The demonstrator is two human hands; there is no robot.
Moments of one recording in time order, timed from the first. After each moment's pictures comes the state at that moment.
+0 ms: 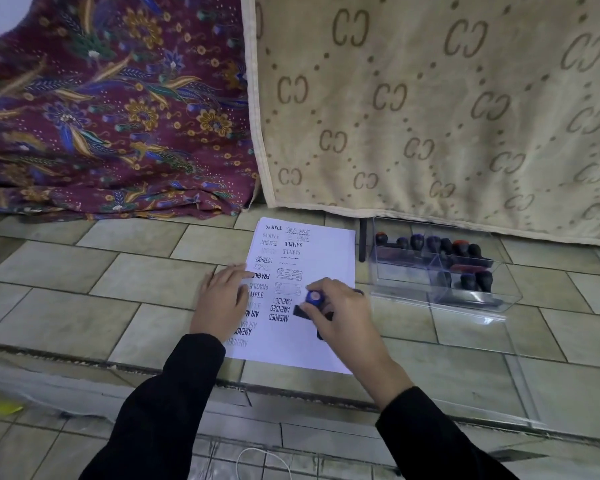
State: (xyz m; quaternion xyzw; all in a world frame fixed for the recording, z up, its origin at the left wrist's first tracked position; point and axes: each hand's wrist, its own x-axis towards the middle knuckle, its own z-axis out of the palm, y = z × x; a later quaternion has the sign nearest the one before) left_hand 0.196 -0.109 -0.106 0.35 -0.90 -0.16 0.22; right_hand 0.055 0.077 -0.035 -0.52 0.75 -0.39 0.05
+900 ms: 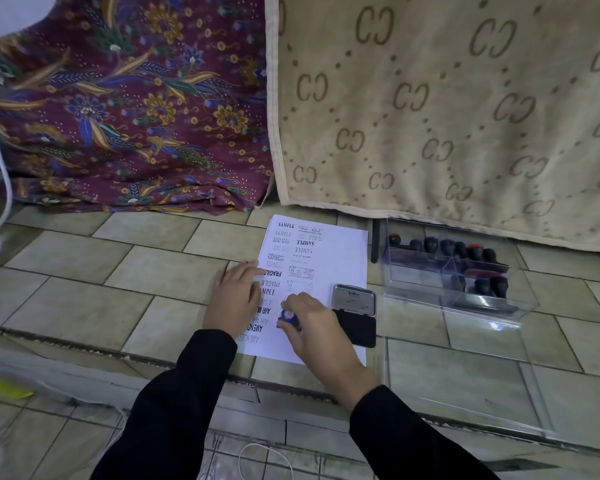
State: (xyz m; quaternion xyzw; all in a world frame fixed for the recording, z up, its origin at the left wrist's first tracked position) left_hand 0.194 -0.106 -0.107 0.36 -0.89 -0.17 0.22; right_hand 0.095 0.052 -0.056 -0.59 0.73 -0.33 0.07
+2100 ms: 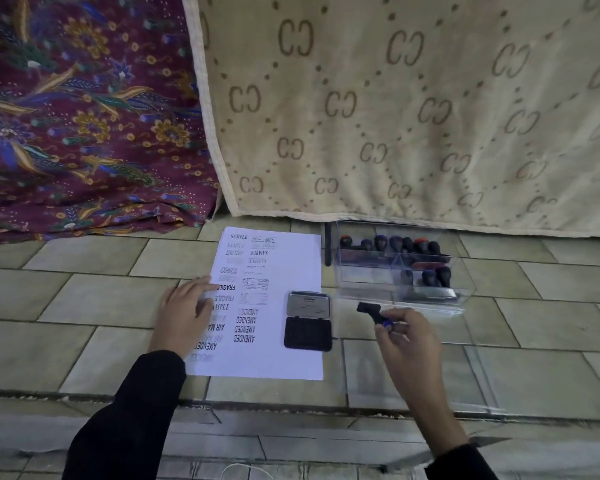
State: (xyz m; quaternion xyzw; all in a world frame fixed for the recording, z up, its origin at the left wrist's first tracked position) left_hand 0.195 -0.113 -0.105 0.35 -0.88 -0.22 0.23; right_hand -0.004 0.182 -0.056 -0.27 0.81 -0.52 0.02
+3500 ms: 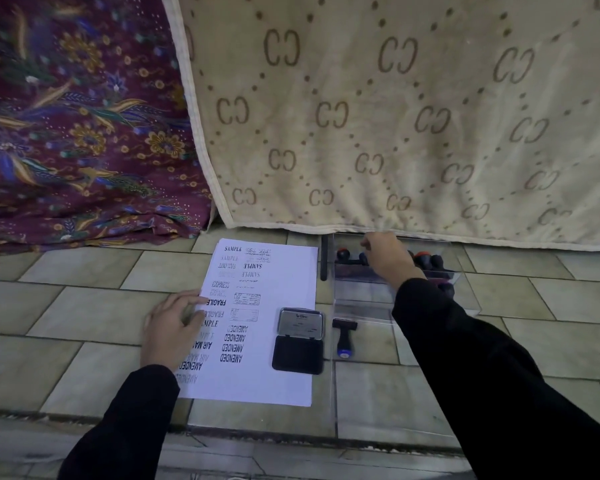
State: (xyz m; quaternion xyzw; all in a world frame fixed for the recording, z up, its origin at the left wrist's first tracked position) left_hand 0.185 -0.110 -0.104 0.42 -0.81 -0.28 0.29; right_hand -0.175 0.046 -0.026 -0.40 0.90 -0.13 0.08
